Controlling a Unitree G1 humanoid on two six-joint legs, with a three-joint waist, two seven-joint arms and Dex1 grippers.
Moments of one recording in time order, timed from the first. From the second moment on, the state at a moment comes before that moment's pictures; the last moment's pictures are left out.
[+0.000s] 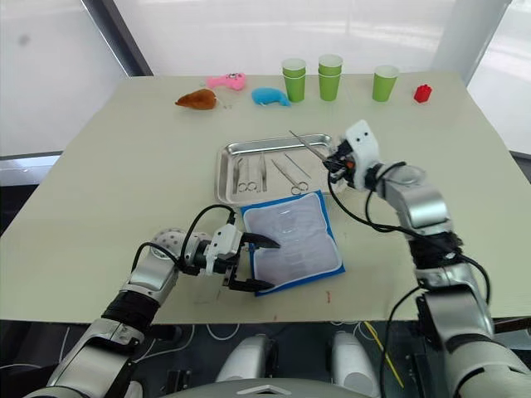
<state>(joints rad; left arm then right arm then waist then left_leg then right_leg) -0.35 0.51 -0.26 0.36 -0.22 -0.16 -1.43 -0.77 -0.34 0.11 0.24 0.21 0.66 0.57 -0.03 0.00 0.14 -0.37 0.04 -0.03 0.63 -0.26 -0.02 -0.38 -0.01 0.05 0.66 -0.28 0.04</state>
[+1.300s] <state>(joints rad) -0.31 0.52 -0.25 0.32 -0.22 -0.16 -1.40 -0.91 -0.19 0.06 0.50 0.12 0.54 0.49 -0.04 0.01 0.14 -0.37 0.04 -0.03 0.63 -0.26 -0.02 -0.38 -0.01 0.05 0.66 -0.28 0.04</state>
